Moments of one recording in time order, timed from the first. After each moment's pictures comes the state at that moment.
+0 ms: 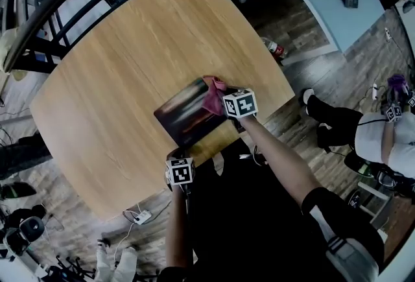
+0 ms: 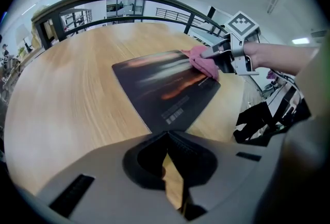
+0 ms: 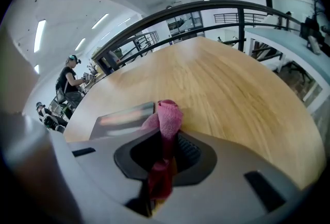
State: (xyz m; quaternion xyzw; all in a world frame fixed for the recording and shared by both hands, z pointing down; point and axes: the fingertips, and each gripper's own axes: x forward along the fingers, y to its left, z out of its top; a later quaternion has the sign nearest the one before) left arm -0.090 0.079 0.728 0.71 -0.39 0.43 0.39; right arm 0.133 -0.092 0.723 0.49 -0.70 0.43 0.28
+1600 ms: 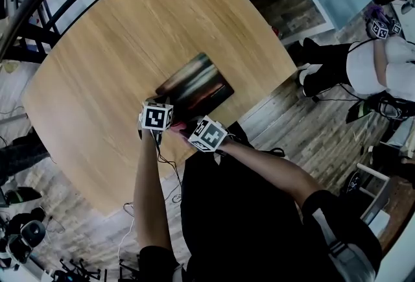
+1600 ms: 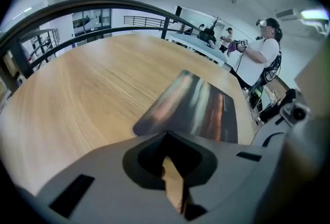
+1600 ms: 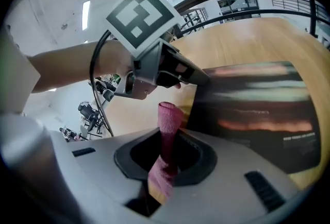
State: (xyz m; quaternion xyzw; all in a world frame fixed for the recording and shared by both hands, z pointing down) left arm -0.115 -0.061 0.730 0.79 -0.28 0.44 0.30; right arm -0.114 0.074 0.705 0.23 -0.81 0.41 0.35
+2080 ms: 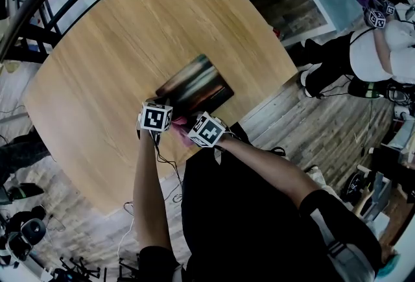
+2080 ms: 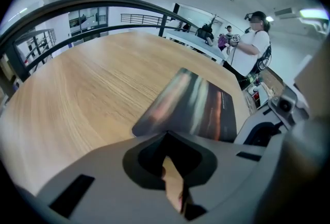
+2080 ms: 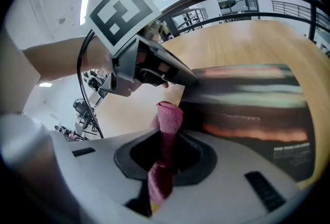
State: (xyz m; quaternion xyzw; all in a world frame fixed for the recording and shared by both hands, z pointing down) left arm -0.115 -0.058 0.732 0.79 -0.26 0.46 0.30; right arm -0.101 0.058 0.722 0.24 -0.81 0.40 0.36
